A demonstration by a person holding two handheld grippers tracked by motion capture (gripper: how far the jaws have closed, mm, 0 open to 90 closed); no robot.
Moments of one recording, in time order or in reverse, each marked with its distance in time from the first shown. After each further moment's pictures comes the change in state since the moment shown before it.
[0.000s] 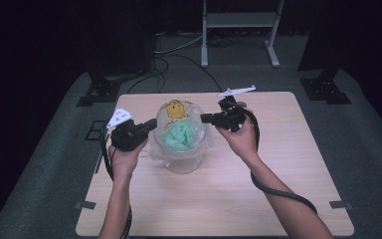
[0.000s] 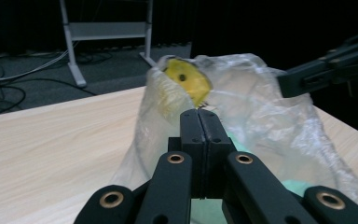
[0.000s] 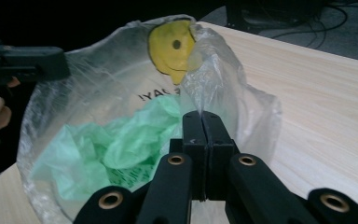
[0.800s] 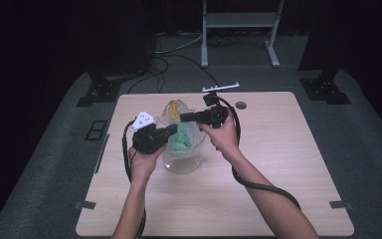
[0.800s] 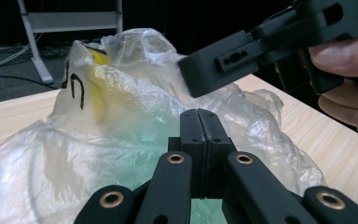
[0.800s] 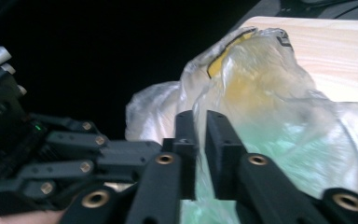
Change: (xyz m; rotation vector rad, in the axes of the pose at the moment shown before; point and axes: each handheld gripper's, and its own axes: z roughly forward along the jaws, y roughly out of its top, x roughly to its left) left arm -0.032 -0.011 0.034 0.041 -0.102 0.023; right arm 0.014 0.016 0.038 0.010 0.224 0.176
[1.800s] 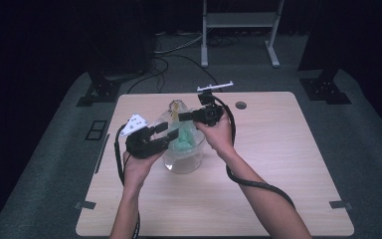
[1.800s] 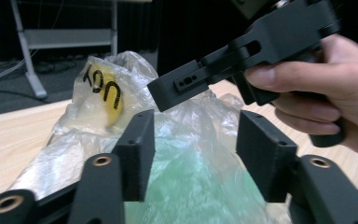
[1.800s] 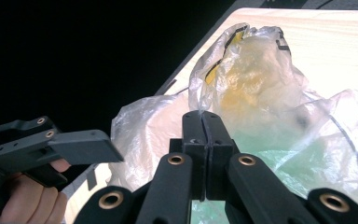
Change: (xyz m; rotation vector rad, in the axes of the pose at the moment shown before) left arm -0.002 -0.001 -0.025 -0.082 -0.034 -0.003; right arm 0.000 0.005 0.014 0.026 -0.065 0.025
